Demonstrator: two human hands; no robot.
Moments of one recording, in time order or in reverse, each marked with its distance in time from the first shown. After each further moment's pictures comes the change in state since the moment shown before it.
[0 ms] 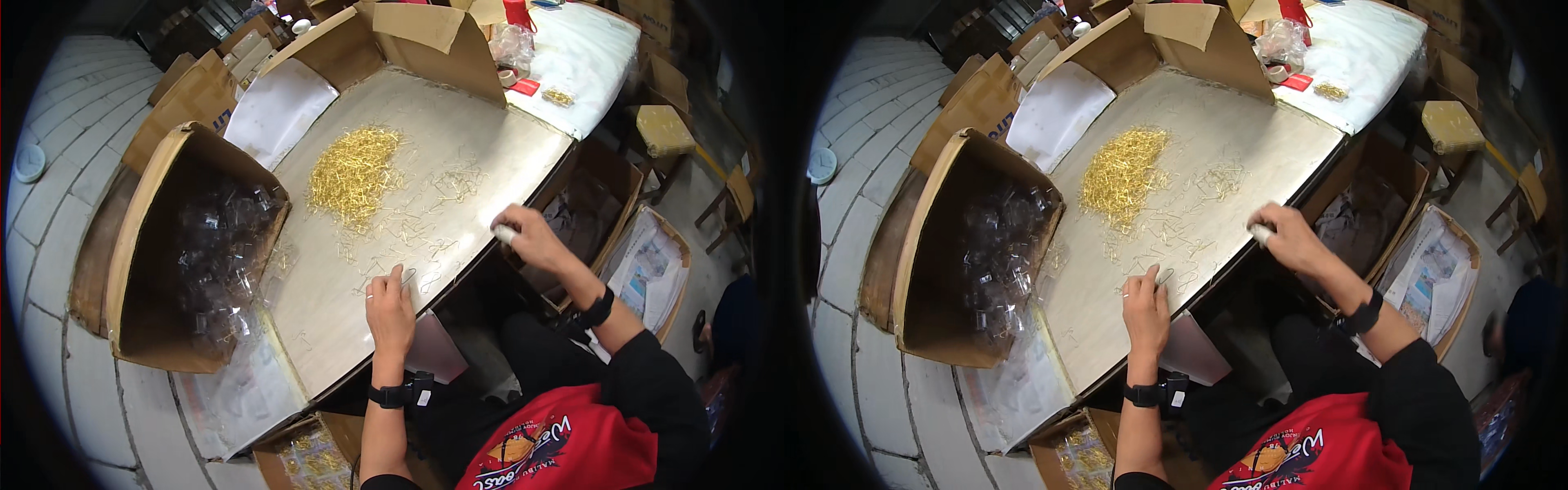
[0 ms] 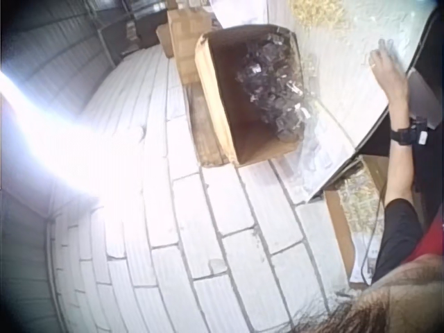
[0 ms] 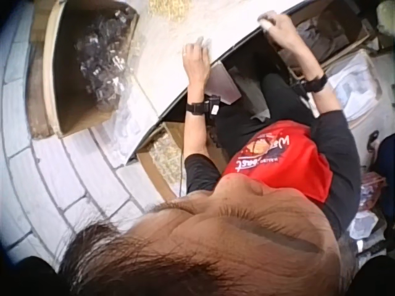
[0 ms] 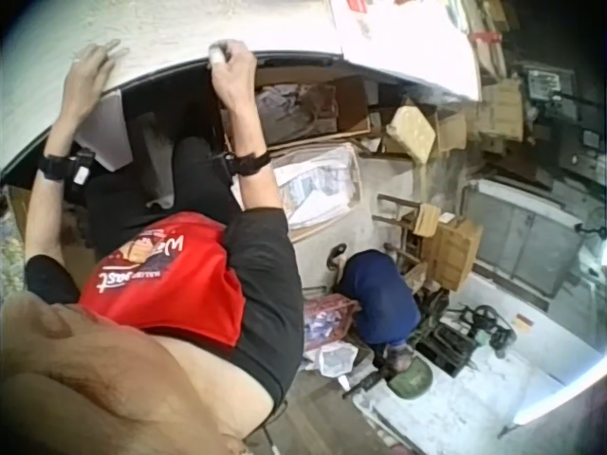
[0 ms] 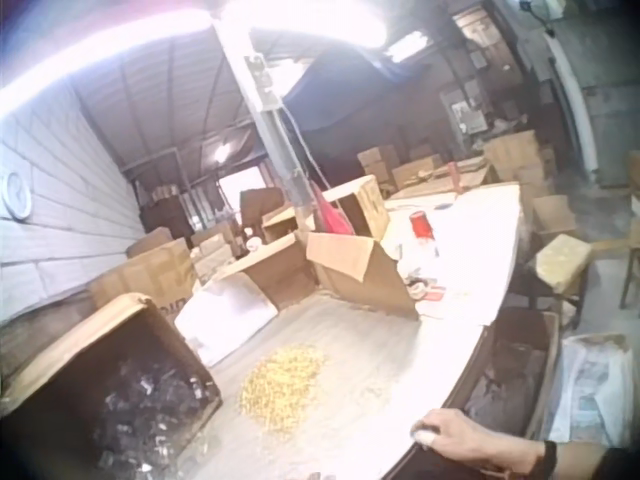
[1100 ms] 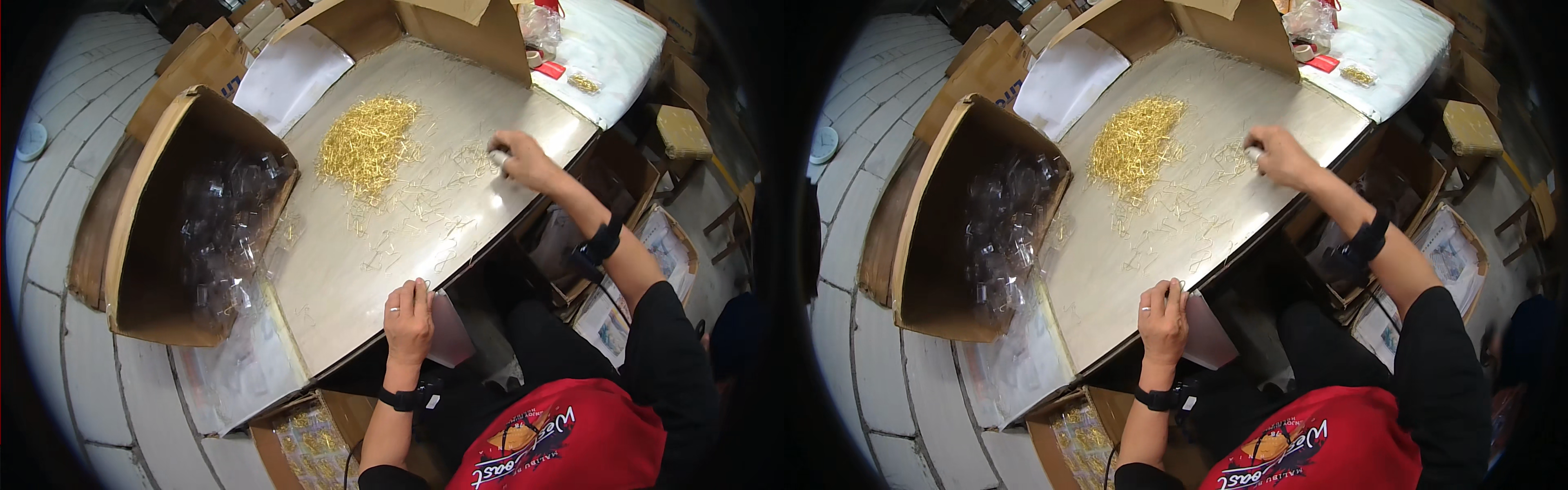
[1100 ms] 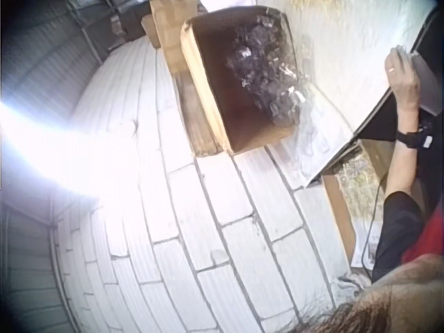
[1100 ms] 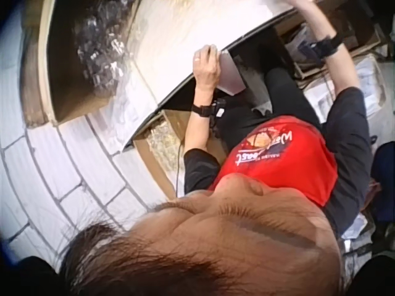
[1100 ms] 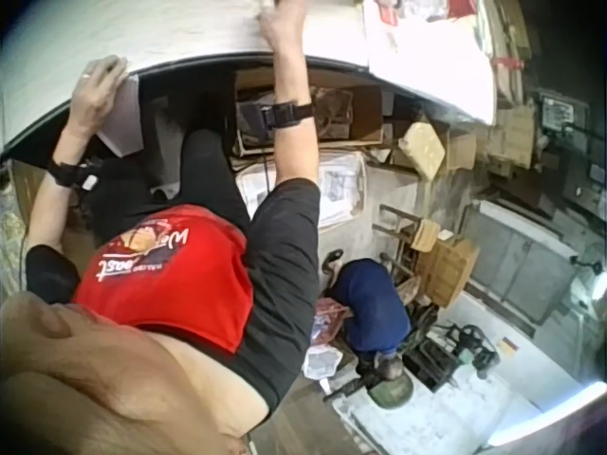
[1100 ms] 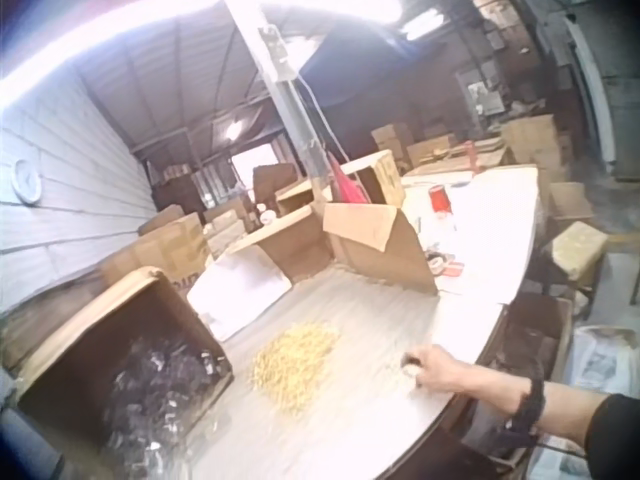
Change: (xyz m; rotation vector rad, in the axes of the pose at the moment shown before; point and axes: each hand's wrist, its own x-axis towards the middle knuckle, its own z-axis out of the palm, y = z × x) left_hand -0.046 0.001 0.004 0.201 0.066 0.252; right_hand 0.097 0.001 -0.009 -0.133 -0.085 0.048
